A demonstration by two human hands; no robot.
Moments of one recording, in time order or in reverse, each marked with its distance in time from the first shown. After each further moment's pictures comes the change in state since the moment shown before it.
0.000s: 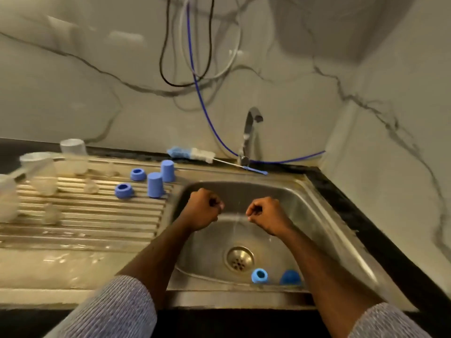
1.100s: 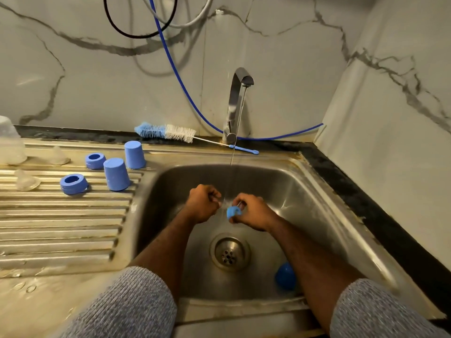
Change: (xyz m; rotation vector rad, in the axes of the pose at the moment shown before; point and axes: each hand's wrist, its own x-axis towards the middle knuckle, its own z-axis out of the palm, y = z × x) left_hand 0.063 -0.035 0.085 -0.095 -0.137 -0.172; right_hand 0.042 0.062 0.049 0.036 -0.189 0.138
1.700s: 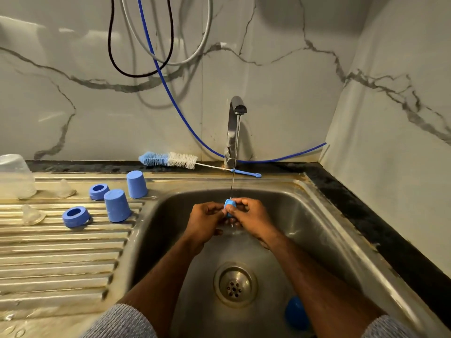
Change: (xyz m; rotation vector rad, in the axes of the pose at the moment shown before) left_hand 0.006 0.015 0.004 -0.534 0.084 -0.009; right_hand 0.028 -0.029 -0.006 0.625 0.192 -0.057
